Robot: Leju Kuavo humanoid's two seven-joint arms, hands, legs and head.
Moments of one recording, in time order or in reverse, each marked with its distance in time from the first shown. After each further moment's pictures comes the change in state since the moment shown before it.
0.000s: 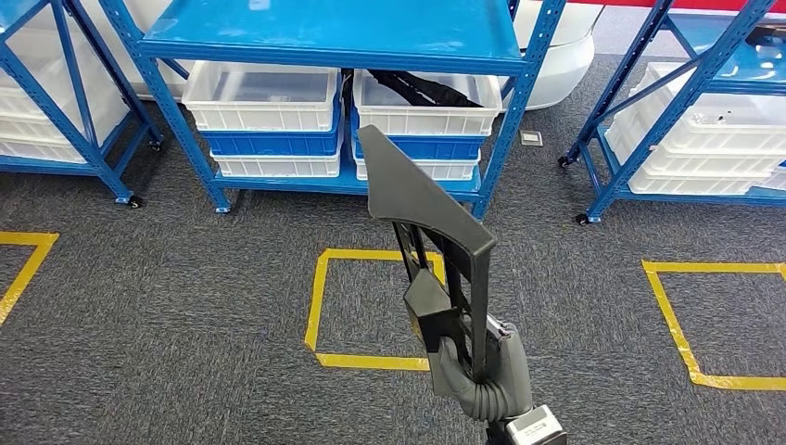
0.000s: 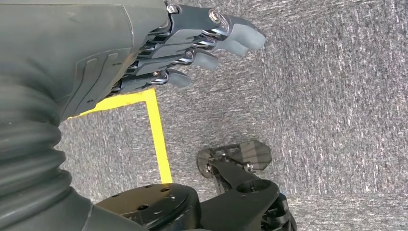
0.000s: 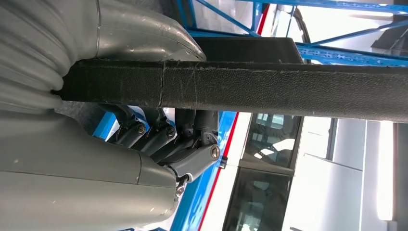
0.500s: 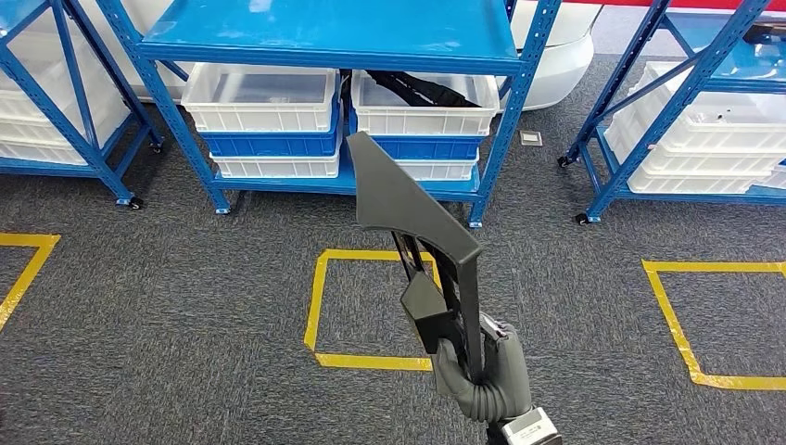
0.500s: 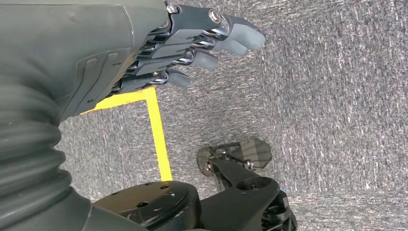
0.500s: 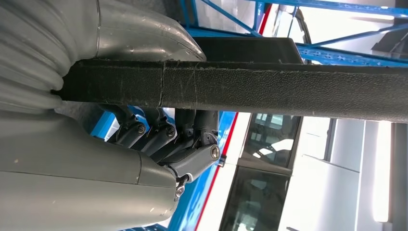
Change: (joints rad) left arm 0.000 -0.001 0.006 0.000 -0.008 0.000 0.000; right arm 0.000 0.000 0.000 0.007 0.030 0.001 -0.007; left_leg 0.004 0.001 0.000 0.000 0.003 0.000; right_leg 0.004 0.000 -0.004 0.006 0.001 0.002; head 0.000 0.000
